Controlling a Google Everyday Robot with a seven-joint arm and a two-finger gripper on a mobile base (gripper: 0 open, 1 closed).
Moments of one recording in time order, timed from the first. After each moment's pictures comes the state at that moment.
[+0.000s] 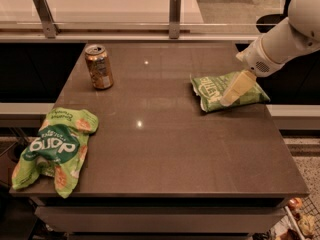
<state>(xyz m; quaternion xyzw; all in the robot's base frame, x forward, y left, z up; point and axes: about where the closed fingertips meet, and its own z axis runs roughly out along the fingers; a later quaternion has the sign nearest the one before) 0.634 -0.214 0.856 -0.52 0.80 0.05 0.28</state>
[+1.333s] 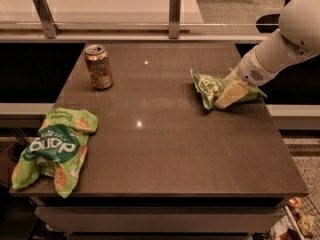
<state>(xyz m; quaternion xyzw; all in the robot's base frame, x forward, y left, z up) 0.623 -0.207 0.821 -0.51 0.82 0.08 0.24</state>
